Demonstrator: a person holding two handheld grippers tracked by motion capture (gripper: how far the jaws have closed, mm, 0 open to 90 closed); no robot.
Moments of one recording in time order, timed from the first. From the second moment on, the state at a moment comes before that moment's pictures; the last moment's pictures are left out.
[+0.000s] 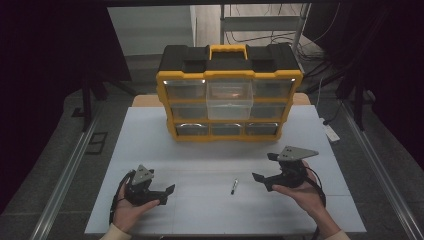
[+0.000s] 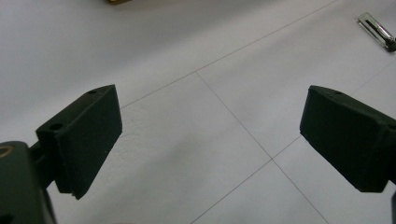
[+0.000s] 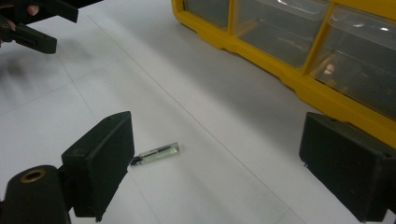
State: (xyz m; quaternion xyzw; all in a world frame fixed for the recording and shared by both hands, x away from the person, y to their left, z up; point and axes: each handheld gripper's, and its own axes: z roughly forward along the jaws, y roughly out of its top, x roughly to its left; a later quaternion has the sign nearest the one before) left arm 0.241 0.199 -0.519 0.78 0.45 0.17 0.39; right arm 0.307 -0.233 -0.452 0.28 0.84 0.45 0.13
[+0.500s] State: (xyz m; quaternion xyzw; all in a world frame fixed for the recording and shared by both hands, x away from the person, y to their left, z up) left arm 0.240 0.199 -0.519 0.78 0.45 0.17 0.39; right arm 0.313 -0.213 -0.450 0.26 0.85 0.45 0.12
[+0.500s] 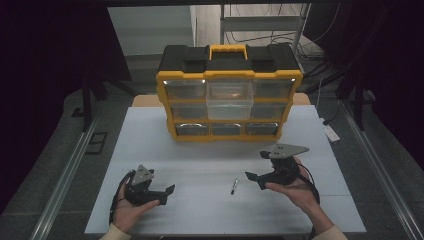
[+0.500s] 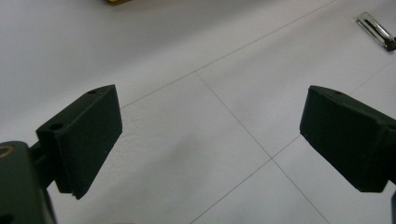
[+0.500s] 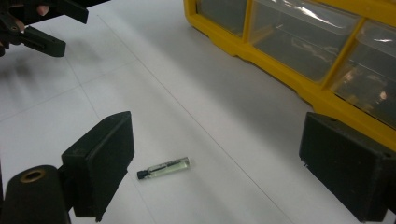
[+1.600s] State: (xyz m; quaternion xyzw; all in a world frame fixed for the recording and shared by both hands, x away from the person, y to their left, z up) left arm 0.240 0.198 -0.517 0.79 0.45 0.18 0.39; right arm 0.320 -0.169 -0.454 0.21 0.87 0.43 0.09
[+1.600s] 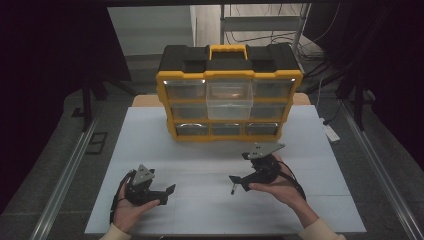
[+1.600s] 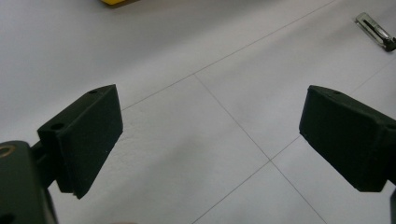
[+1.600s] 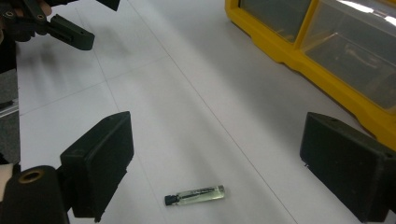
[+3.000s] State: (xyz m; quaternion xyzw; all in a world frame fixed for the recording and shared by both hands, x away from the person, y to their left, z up) left arm 0.240 0.197 -0.517 0.79 0.44 0.17 0.39; right arm 0.326 -0.143 -0.517 0.17 0.94 0.29 0.04
